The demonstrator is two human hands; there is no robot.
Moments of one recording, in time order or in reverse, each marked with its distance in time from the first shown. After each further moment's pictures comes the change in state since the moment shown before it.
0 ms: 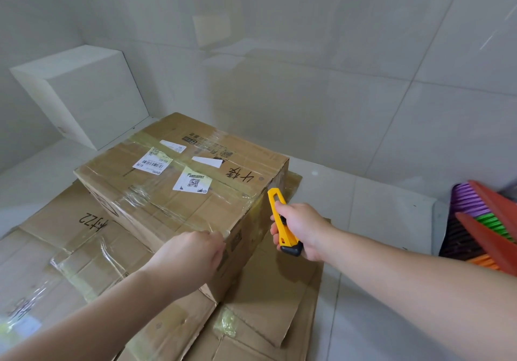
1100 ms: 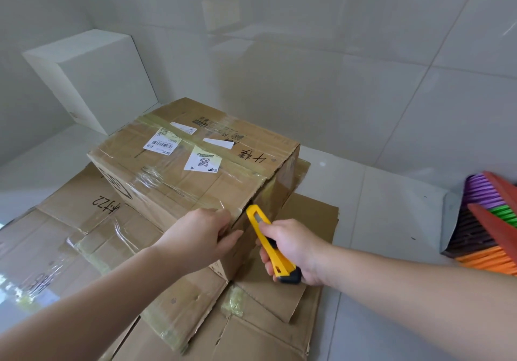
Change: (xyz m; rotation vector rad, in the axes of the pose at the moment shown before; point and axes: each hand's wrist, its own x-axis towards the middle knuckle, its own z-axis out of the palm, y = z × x) left_hand -0.002 0.000 -0.007 -0.214 0.162 0.071; right_hand -0.036 0.029 0.031 -0.124 -0.228 0.049
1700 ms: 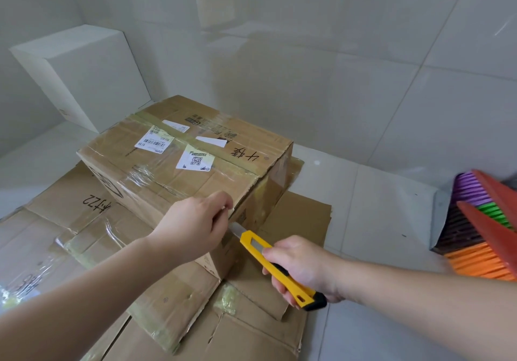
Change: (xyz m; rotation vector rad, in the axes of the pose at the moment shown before) left_hand 0.005 0.008 -0.012 -0.038 0.163 0.018; right_hand -0.028 0.016 -0.018 -0.230 -0.142 -0.002
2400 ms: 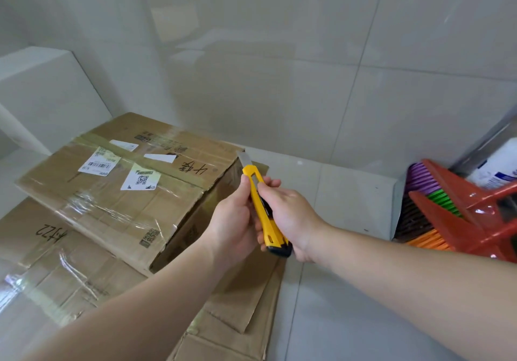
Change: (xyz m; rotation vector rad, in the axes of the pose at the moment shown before) left_hand 0.086 0.150 0.050 -1.828 -0.200 -0.743; right_hand -0.021 -0.019 -0.071 0.406 0.359 -0.329
